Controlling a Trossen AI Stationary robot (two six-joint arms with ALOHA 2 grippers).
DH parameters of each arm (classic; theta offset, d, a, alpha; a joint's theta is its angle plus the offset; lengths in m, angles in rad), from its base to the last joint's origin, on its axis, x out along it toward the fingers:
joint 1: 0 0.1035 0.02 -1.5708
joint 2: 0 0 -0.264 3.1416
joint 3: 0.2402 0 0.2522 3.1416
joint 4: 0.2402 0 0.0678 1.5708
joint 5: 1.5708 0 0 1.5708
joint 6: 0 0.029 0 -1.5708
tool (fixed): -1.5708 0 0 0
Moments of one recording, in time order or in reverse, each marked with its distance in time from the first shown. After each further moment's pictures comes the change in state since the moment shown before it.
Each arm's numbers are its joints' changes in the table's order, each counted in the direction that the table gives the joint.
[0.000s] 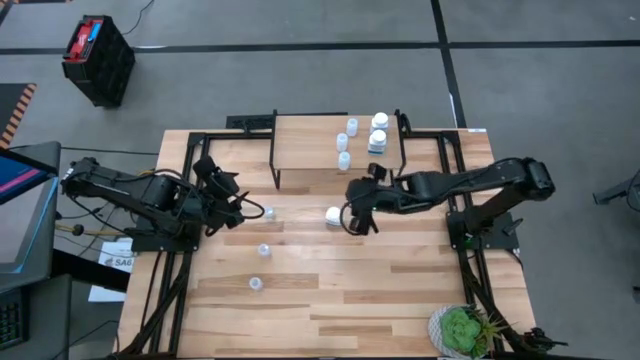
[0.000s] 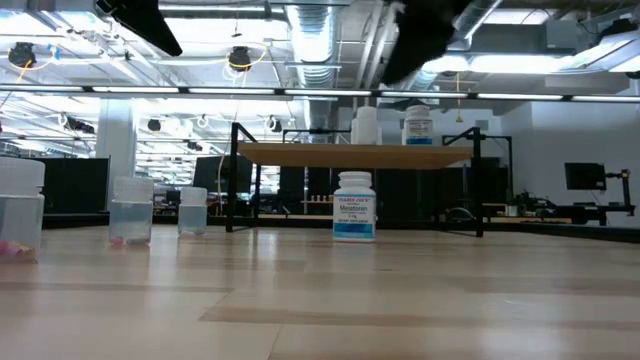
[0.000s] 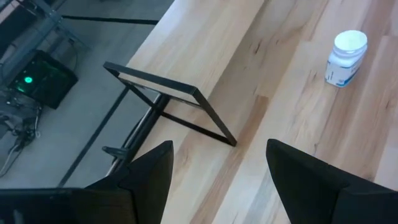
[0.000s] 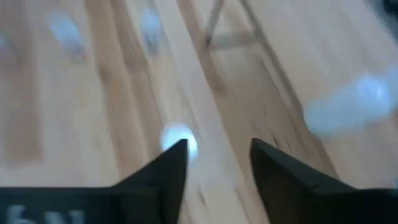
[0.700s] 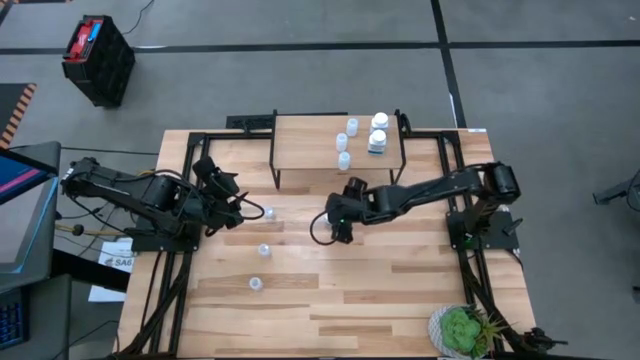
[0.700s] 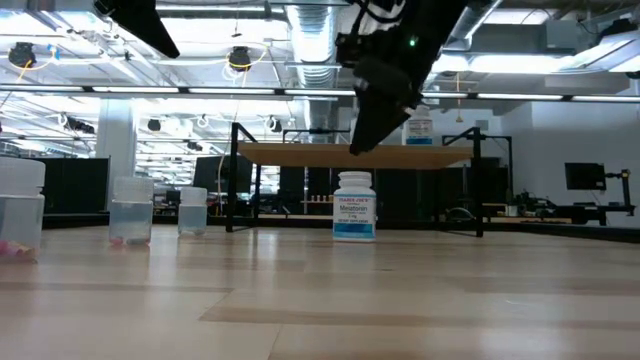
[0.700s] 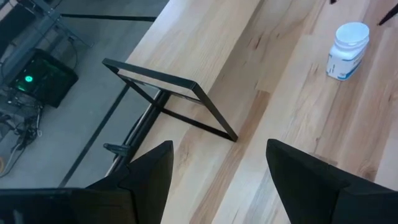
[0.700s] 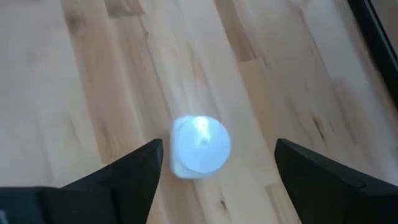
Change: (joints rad) left arm 0.000 0.000 -0.002 0.019 -0.006 -0.002; right arm -0.034 0.275 0.012 -0.102 0.033 0.030
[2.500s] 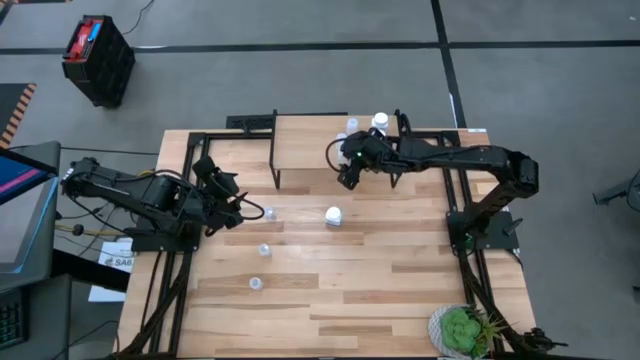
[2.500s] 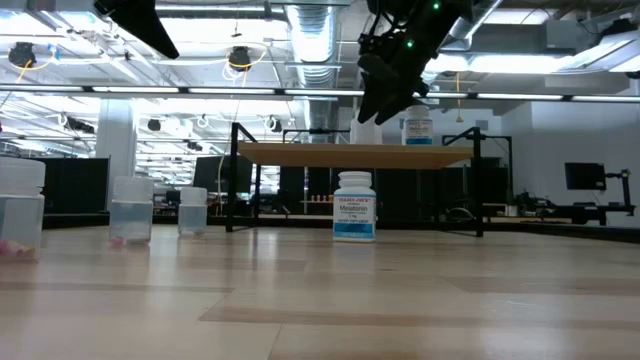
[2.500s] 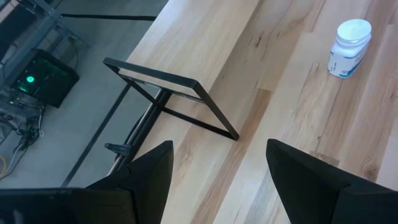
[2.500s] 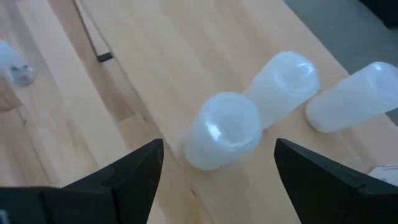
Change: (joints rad) left arm 0.000 0.000 0.000 0.006 0.000 0.005; right arm -0.346 -0.174 0.001 -0.058 0.036 -0.132
